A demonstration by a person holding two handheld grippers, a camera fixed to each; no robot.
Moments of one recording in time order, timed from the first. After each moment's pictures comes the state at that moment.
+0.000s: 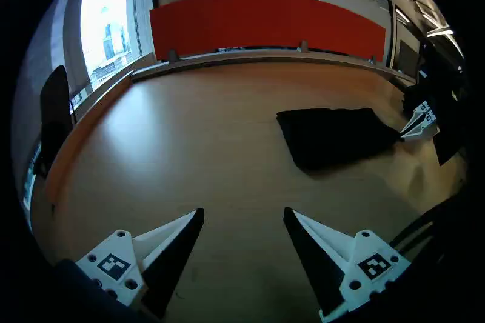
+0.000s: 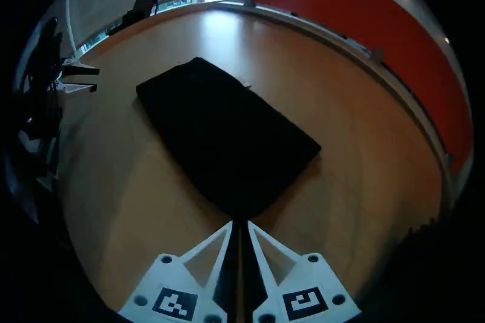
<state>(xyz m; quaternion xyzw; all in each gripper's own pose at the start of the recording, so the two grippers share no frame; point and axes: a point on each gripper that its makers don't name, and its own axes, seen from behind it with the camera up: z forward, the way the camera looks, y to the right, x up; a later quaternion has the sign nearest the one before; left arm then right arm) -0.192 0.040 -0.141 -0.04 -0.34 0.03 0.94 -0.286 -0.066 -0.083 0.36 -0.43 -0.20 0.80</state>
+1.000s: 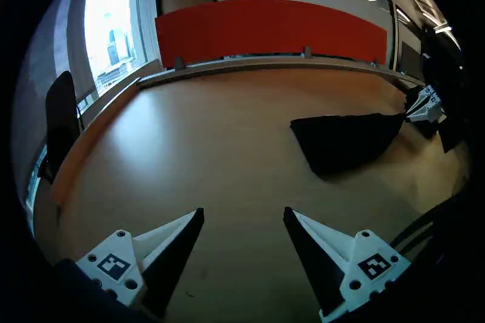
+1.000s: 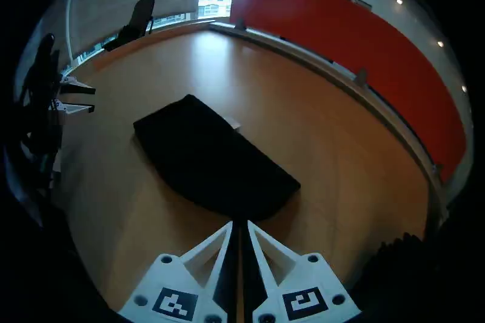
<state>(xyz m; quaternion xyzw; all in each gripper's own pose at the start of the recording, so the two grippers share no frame) -0.178 0.031 -0.145 -0.03 -0.32 0.04 0.94 -0.237 -0.068 -0.062 0.35 -0.38 -0.20 0.83</state>
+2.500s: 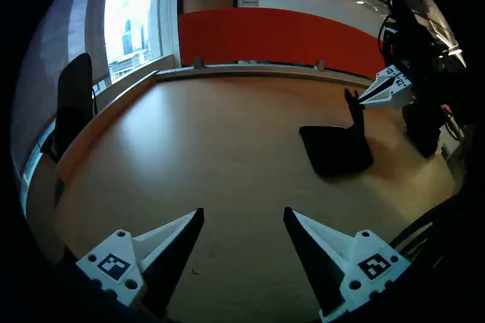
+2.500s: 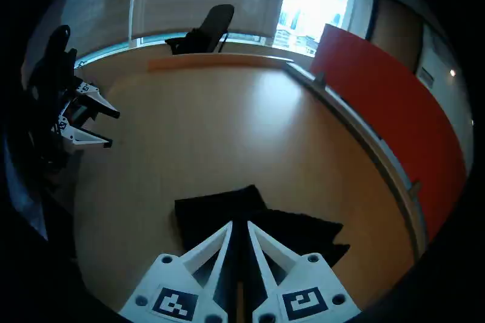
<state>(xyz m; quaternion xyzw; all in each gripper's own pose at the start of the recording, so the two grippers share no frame) -0.162 0.013 -0.182 0.00 -0.31 -0.01 0.95 -0.190 -0.271 -0.023 0.52 -0.28 -0.27 0.76</state>
